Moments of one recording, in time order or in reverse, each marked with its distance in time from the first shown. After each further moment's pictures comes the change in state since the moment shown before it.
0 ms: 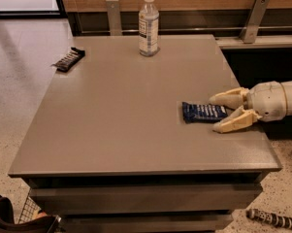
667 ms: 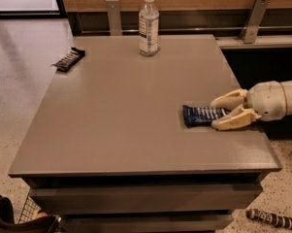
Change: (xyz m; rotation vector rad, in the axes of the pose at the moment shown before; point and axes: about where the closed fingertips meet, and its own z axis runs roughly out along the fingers) arm -0.001 0.000 0.000 0.000 0.000 0.000
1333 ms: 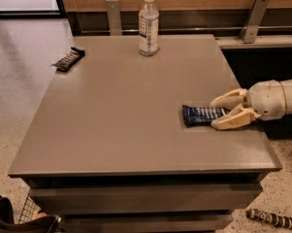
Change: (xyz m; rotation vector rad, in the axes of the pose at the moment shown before) arm -0.006 -0.002 0.004 0.002 0.006 0.000
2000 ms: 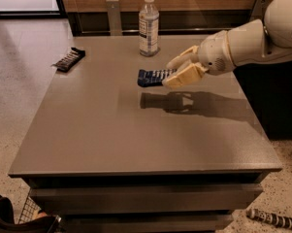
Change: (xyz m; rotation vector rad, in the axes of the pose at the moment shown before) arm -0.131 -0.041 0.085 0.089 0.147 0.009
